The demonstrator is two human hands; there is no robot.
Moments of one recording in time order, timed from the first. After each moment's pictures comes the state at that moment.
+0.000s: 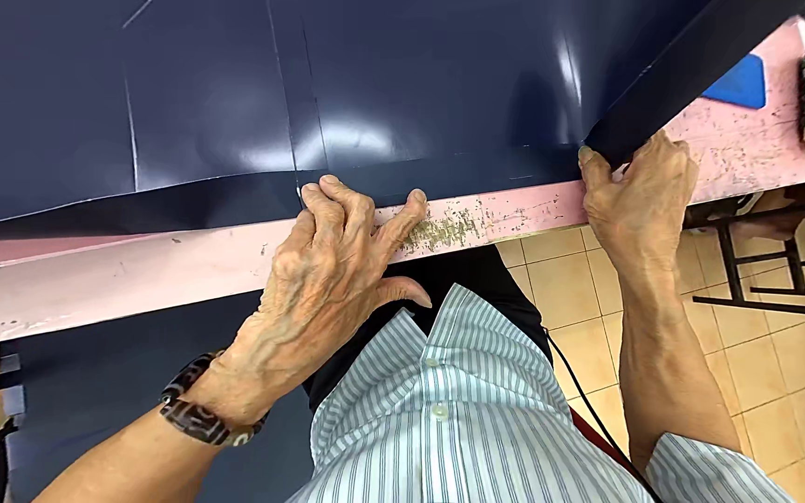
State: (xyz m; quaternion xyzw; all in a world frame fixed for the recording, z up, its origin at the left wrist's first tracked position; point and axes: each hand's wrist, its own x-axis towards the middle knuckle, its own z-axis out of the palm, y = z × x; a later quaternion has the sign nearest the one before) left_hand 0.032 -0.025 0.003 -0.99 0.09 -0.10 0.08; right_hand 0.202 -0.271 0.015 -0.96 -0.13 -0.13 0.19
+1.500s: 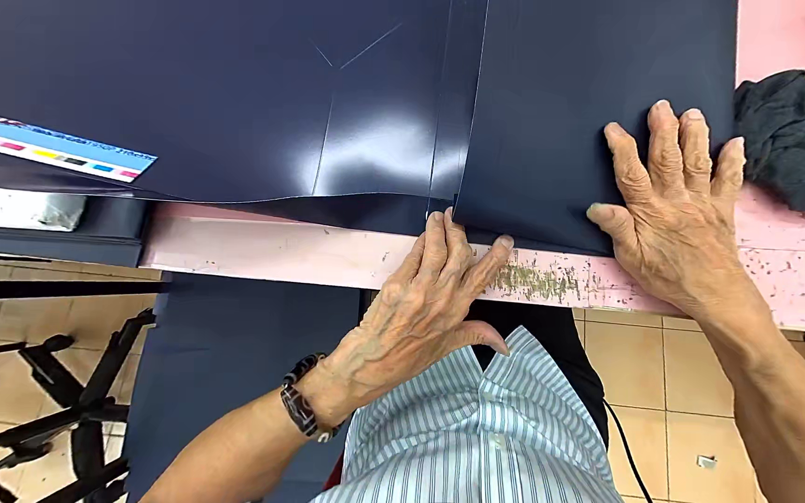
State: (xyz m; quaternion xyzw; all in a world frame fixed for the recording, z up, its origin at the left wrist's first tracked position) left_hand 0.016 -0.027 -0.011 -0.99 0.04 -0.16 0.02; right_hand 0.239 -0.218 0.000 -0.86 -0.48 -0.08 0.12
